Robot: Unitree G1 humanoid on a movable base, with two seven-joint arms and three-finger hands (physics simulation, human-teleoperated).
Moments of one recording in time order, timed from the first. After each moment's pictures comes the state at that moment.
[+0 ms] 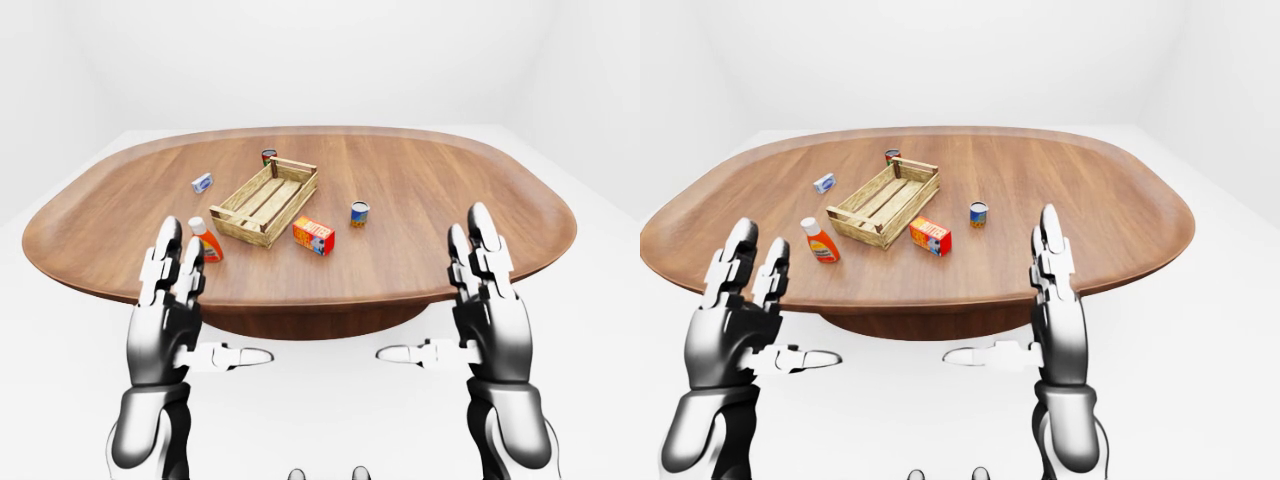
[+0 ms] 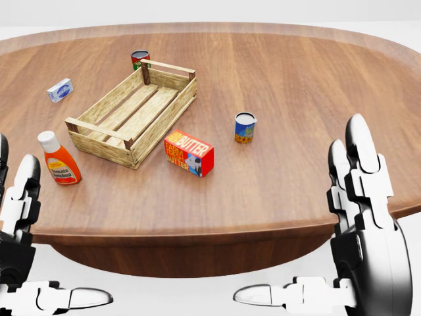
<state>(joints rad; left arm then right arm) 0.23 -0.01 0.19 -0.66 -0.16 0.09 -0.21 0.29 -0.02 0.12 -0.78 -0.12 0.09 -0.04</state>
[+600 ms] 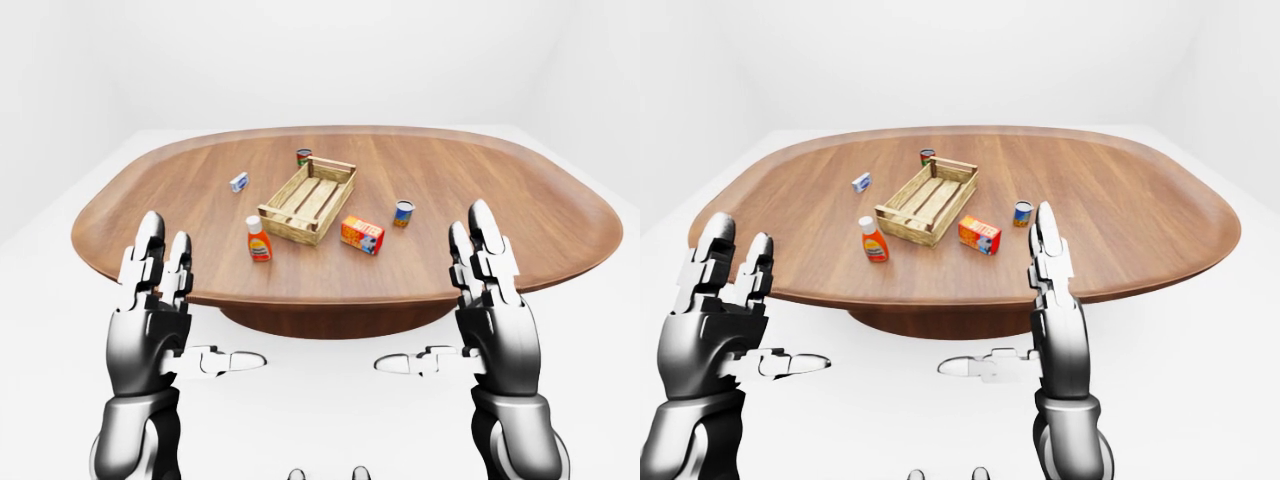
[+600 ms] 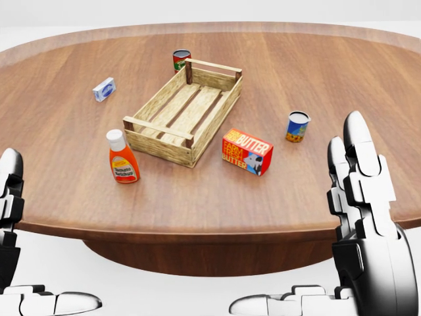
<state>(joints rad) 0.25 -0.03 0.23 -0.73 -0.19 0.09 -0.24 0.33 -0.04 0.16 -0.86 -0.18 0.09 -0.04</state>
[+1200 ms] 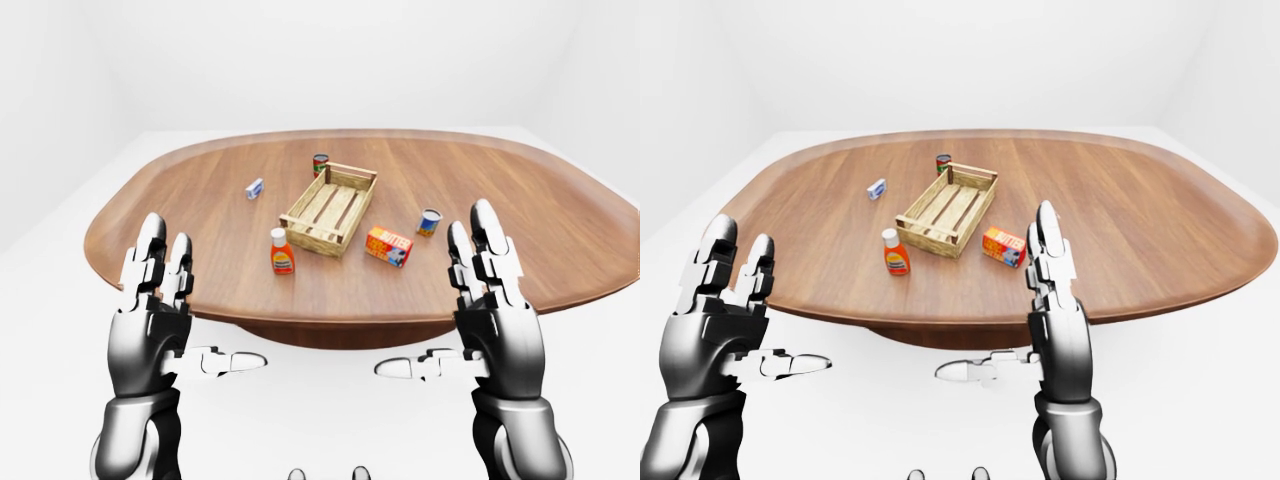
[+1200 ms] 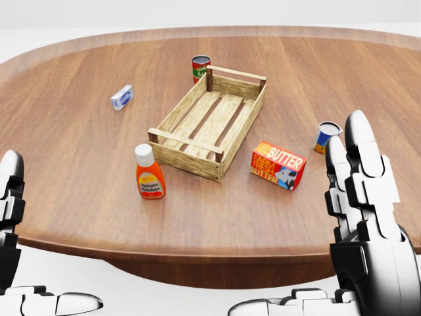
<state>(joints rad) 0.25 -0.03 0.23 -0.73 -0.18 0.09 -0.24 0.33 -0.04 0.17 -0.88 -0.13 0.09 -0.04</state>
